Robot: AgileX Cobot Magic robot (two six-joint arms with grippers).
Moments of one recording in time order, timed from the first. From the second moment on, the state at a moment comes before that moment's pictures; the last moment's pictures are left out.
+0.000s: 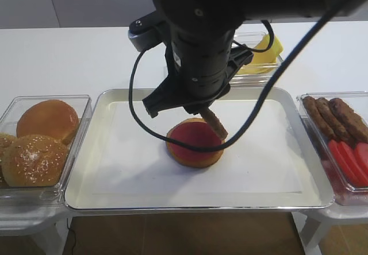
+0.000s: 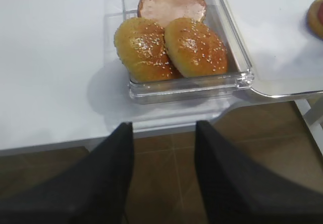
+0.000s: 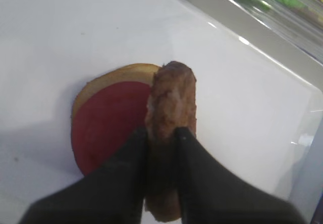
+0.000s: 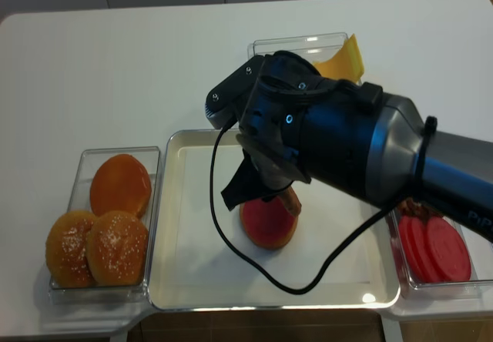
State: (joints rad) left arm -0.02 -0.02 -0.49 -0.06 1.18 -0.02; right arm 0.91 1.75 -1.39 -0.41 1.03 0.50
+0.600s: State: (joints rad) left arm -0.02 -0.02 -0.49 -0.06 1.18 -0.02; right arm 0.91 1.75 -1.39 -0.38 1.02 0.50
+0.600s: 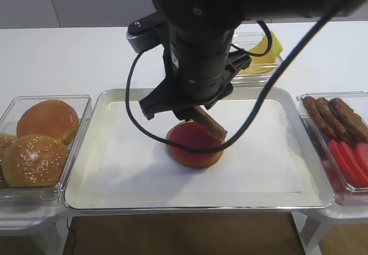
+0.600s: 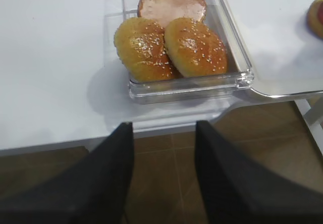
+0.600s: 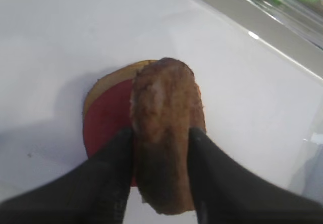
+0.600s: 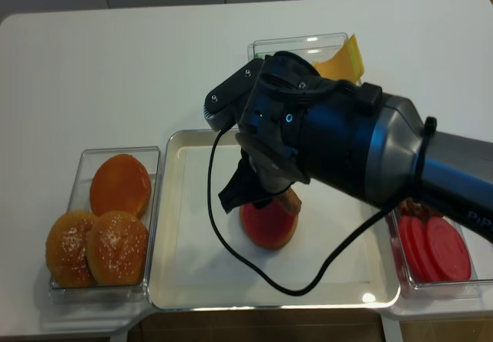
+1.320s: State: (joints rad) left arm -0.02 -0.02 -0.49 -0.06 1.18 -0.02; right arm 0.91 1.75 -1.39 -0.28 1.03 0.49
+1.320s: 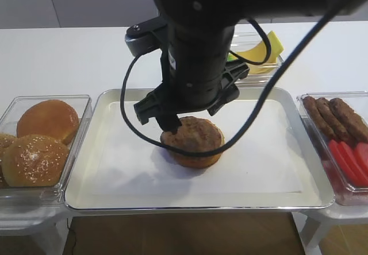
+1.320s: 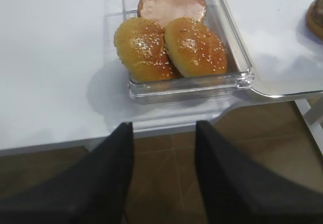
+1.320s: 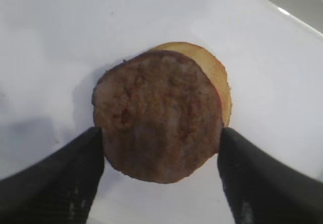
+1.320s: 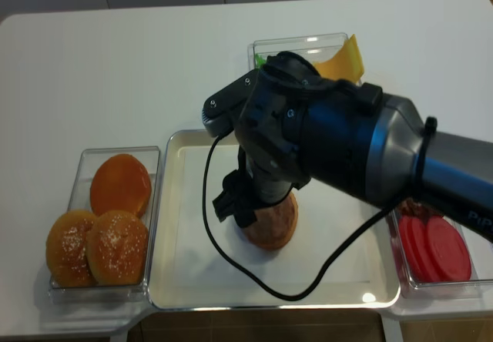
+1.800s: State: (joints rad) left arm -0.02 -0.02 -0.49 -0.06 1.18 -0.02; right arm 0.56 1.63 -1.40 -0.08 1.12 0.25
